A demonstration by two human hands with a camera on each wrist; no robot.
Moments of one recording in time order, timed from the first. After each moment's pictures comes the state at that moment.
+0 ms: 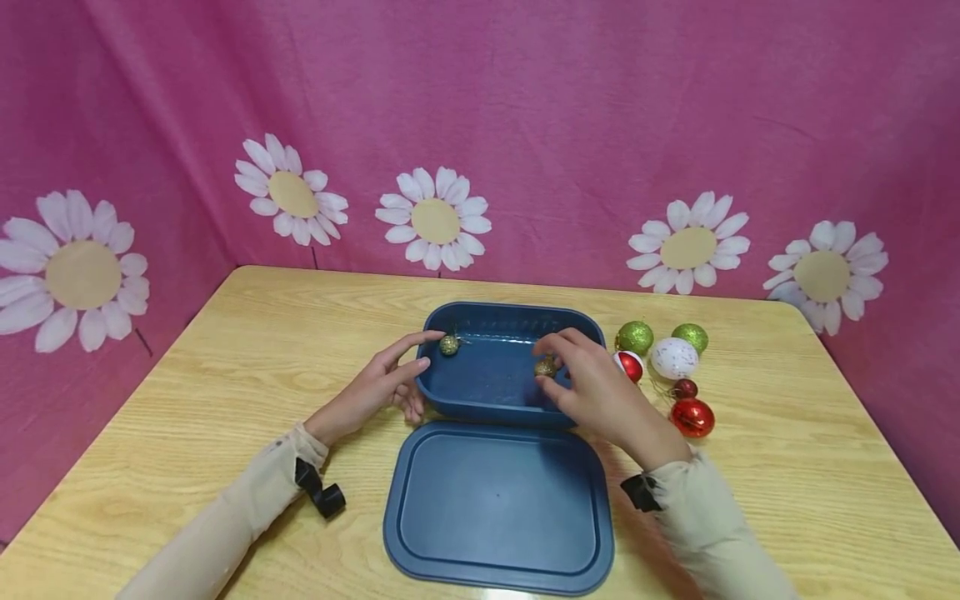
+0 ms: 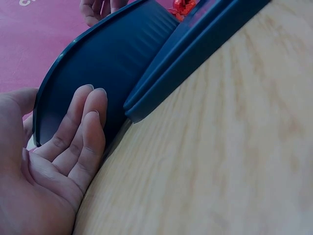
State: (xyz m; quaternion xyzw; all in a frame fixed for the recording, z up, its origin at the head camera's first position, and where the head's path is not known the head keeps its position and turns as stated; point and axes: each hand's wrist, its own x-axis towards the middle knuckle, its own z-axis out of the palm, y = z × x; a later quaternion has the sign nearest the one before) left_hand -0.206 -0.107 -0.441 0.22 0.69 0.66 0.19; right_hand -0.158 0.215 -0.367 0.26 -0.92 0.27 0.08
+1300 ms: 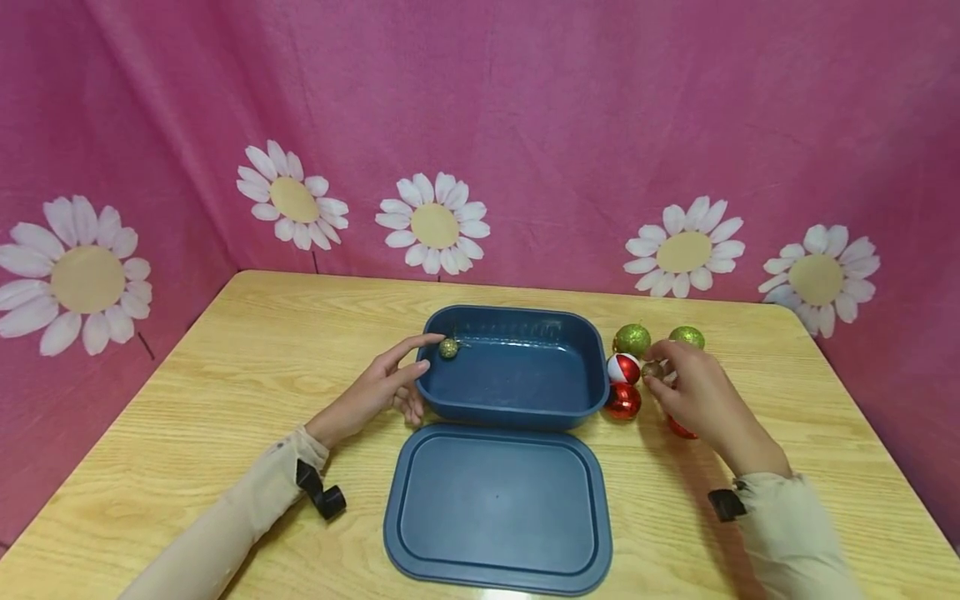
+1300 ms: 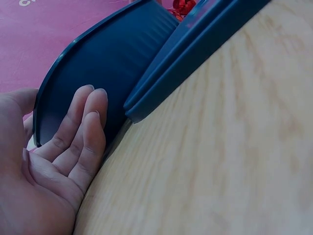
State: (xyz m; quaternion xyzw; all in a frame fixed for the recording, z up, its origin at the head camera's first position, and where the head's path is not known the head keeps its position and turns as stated) left_hand -0.205 -0.107 -0.441 0.23 0.69 0.66 0.19; right_hand -0.162 0.331 -0.390 0.18 -0.95 0.23 0.13
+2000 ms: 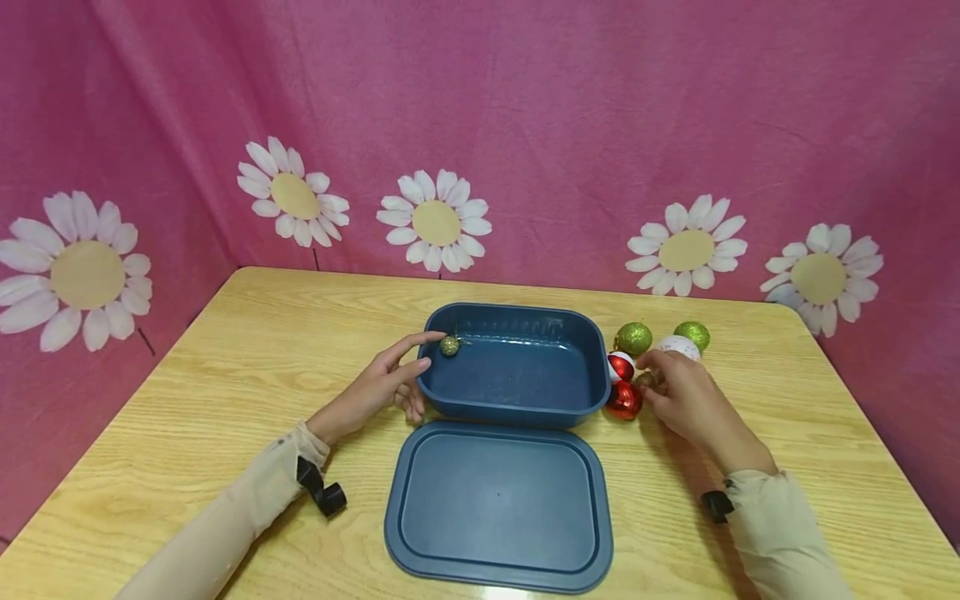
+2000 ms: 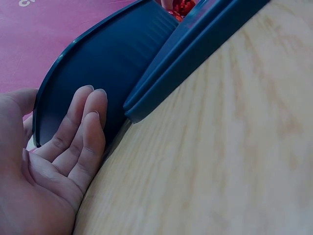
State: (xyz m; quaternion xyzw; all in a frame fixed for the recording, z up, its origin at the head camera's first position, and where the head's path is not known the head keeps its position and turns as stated) left_hand -0.206 -0.107 -0.442 0.23 0.69 0.66 0.19; right_hand -0.170 0.331 -0.410 0.19 -0.95 0.22 0.10
